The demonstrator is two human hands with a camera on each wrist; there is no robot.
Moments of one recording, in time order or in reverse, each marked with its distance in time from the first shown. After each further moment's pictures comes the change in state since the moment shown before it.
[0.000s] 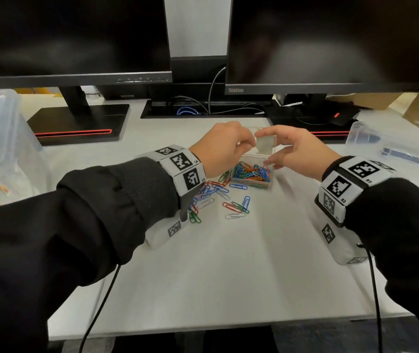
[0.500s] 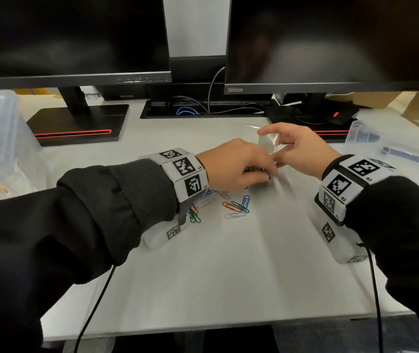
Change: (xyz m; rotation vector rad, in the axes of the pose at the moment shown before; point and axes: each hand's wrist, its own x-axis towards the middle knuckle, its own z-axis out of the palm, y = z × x) left_hand -0.009 0.007 0.005 -0.058 -0.218 0.336; right_hand -0.004 -0.005 -0.002 -0.015 0.067 0.025
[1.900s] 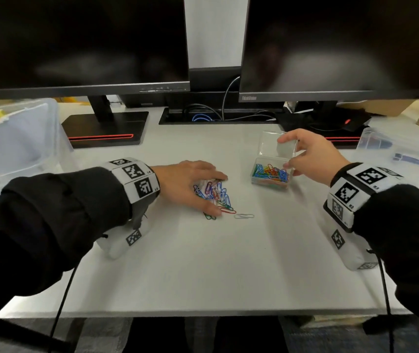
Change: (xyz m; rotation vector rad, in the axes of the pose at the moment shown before) left_hand -0.084 -0.031 -0.021 0.070 -0.377 -0.511; right_hand -0.008 -0.001 0.003 -0.042 0.077 0.092
